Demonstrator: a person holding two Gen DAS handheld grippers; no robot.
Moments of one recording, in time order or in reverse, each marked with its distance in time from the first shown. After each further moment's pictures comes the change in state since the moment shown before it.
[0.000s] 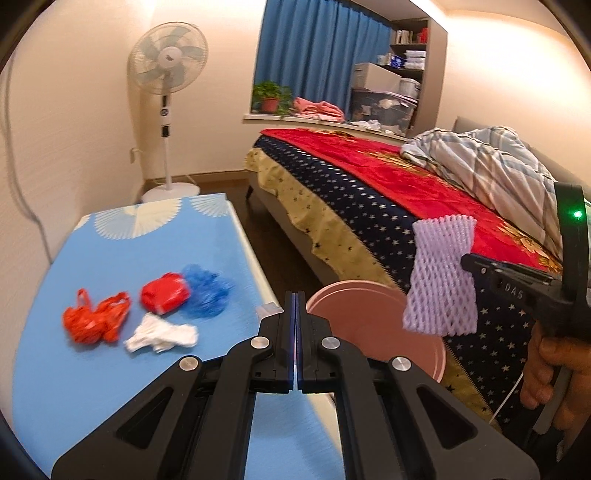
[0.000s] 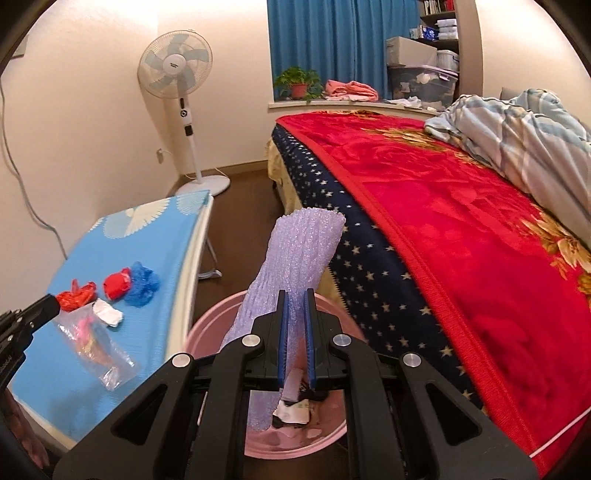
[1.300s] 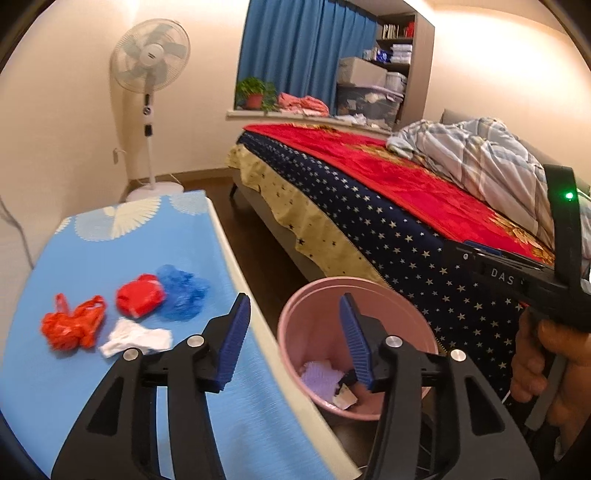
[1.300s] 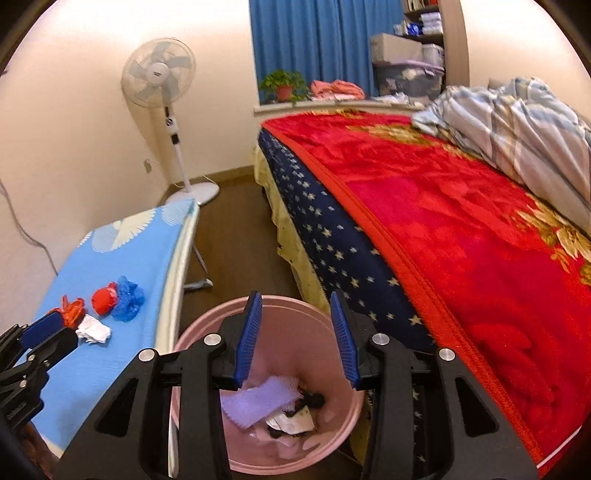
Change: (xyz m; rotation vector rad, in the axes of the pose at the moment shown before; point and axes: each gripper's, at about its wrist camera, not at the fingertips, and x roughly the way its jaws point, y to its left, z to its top) left arm 0.004 -0.004 -0.009 0.025 -0.004 -0.034; right arm 0.007 -0.003 0.001 0.035 -0.048 0.005
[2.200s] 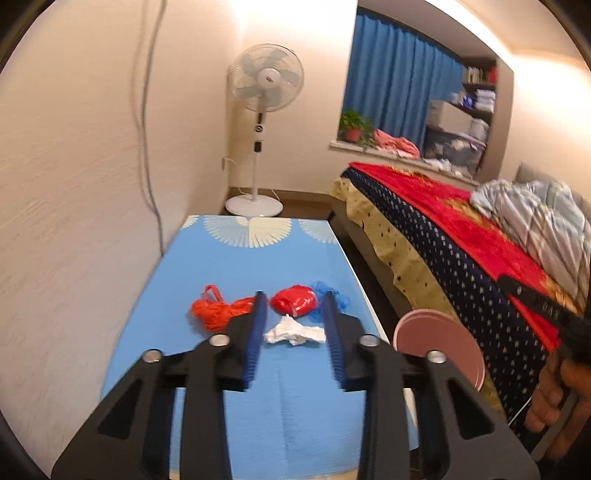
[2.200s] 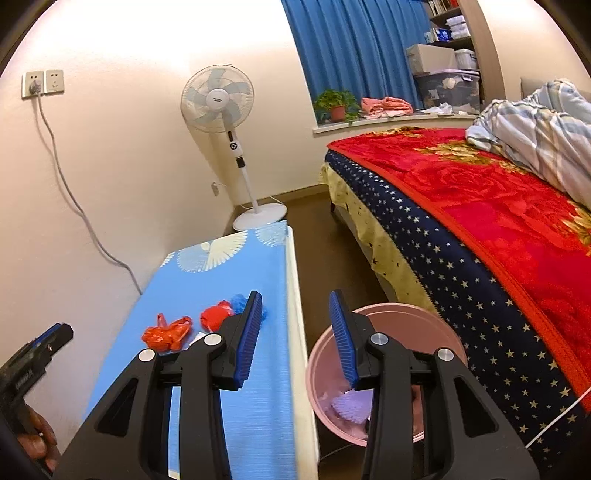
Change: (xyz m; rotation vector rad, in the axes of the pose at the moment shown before) left arm -0.140 0.111 0.013 -0.198 -0.093 0.297; right arm -0.073 0.104 0.010 0.047 -0.055 0.217
